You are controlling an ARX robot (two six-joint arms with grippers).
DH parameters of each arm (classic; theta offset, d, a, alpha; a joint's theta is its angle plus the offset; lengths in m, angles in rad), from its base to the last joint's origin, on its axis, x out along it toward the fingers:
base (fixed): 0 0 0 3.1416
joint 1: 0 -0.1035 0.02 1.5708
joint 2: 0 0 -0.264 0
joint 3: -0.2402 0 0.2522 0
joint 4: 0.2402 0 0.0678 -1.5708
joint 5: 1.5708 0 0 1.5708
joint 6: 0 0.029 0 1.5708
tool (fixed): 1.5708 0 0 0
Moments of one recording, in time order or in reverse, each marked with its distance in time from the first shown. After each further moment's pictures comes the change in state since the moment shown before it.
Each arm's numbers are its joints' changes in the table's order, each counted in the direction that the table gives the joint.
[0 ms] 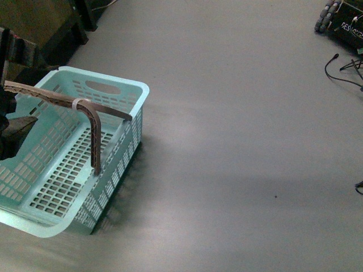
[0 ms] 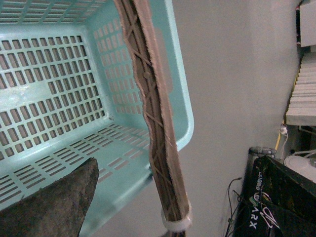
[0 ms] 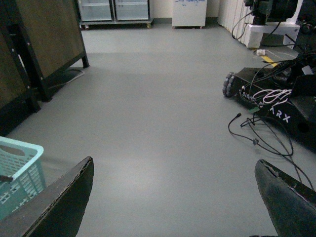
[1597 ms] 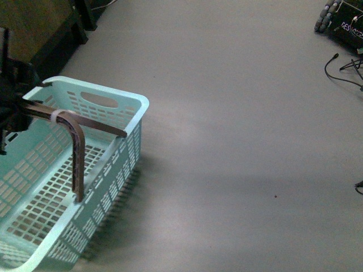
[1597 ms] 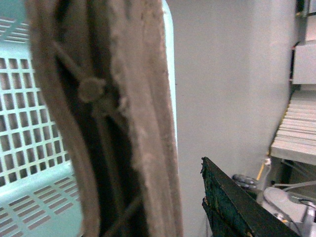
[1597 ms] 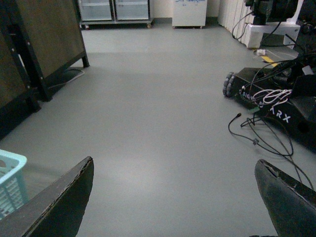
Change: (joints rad) left arm -0.041 -0.034 -0.037 0.044 -0.030 -0.132; right arm 0.000 0.000 0.000 0.000 0.000 0.000
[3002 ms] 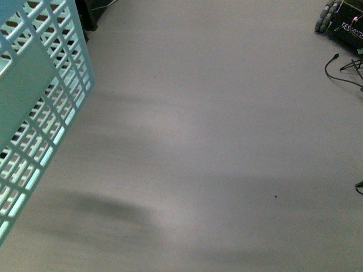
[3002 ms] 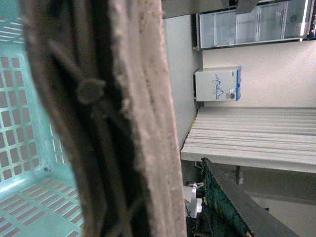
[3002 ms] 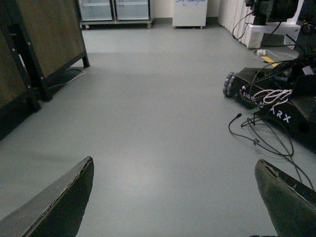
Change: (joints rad) left arm -0.049 -1.143 0.047 0.778 0.024 -0.094; right arm 0.000 0.000 0.000 0.000 0.000 0.000
